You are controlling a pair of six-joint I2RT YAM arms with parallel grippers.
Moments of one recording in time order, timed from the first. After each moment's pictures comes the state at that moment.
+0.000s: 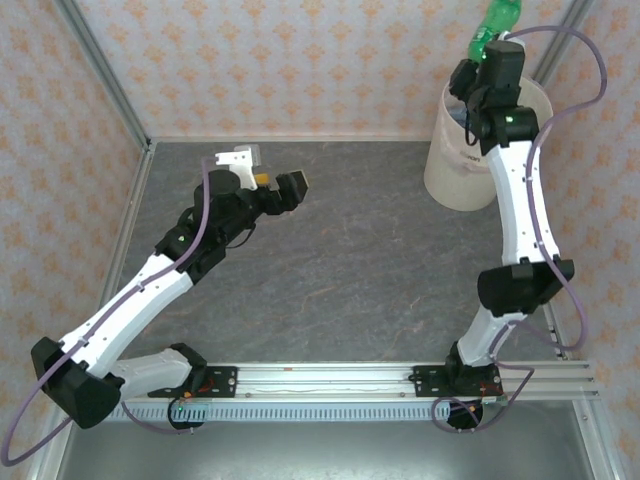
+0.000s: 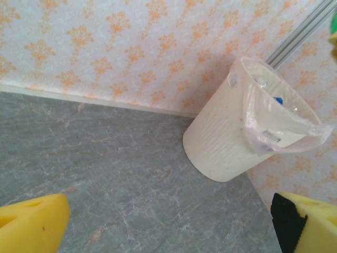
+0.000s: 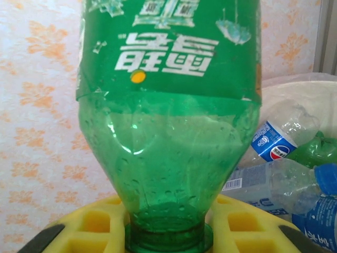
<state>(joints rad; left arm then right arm) -0.53 1.12 1.10 -0.21 -0.06 -0.57 0.07 1.79 2.17 -0.69 0.17 0.44</state>
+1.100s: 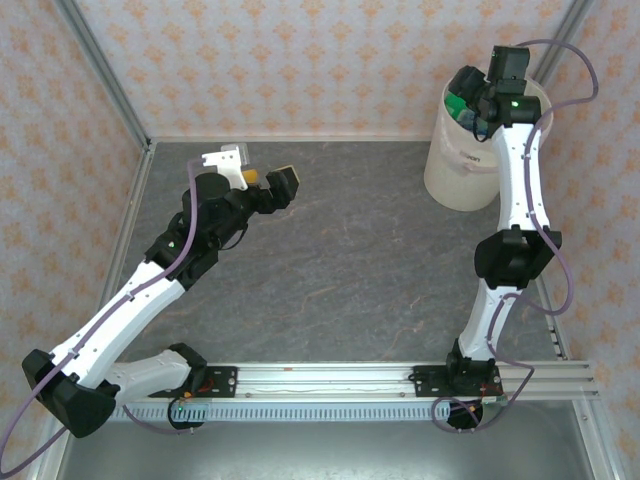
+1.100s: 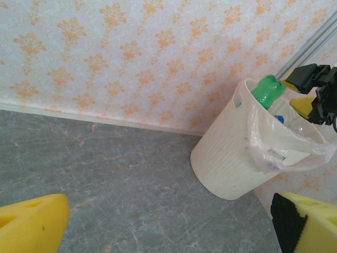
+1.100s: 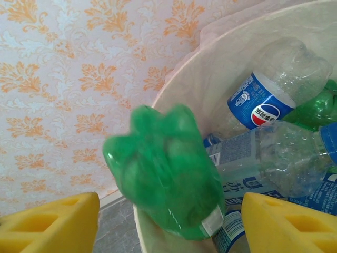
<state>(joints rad) -0.53 1.07 1.10 -0.21 -0.13 -0.54 -0.05 1.99 2.33 -0.83 0.01 0.51</state>
